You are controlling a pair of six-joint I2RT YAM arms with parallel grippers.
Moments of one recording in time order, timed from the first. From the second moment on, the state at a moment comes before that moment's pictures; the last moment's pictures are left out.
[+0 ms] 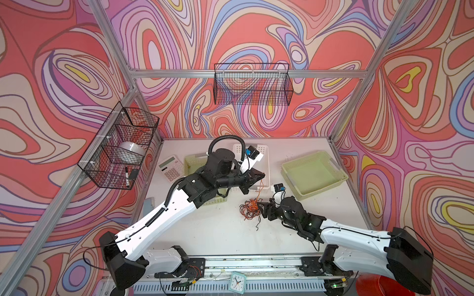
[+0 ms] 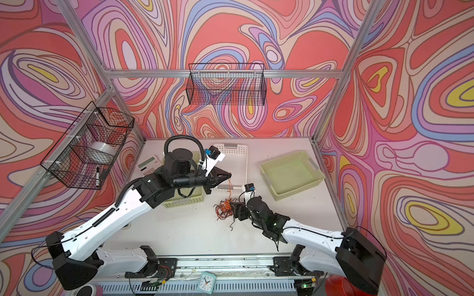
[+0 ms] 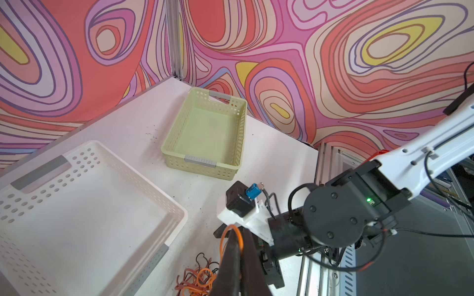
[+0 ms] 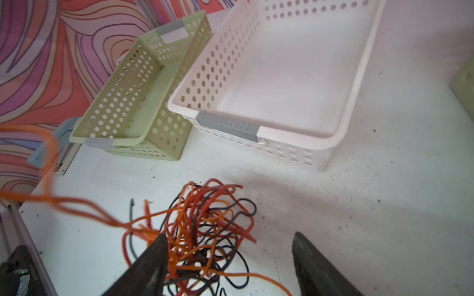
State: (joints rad) left arm -0.78 1.26 1.31 -0.45 0.38 -0.08; right arm 0.88 1.08 0.43 0.19 0.16 0.51
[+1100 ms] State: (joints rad) left arm -0.82 1.44 1.82 -0.60 0.37 0.01; right arm 0.88 1.48 0.37 0.58 0.16 0.50
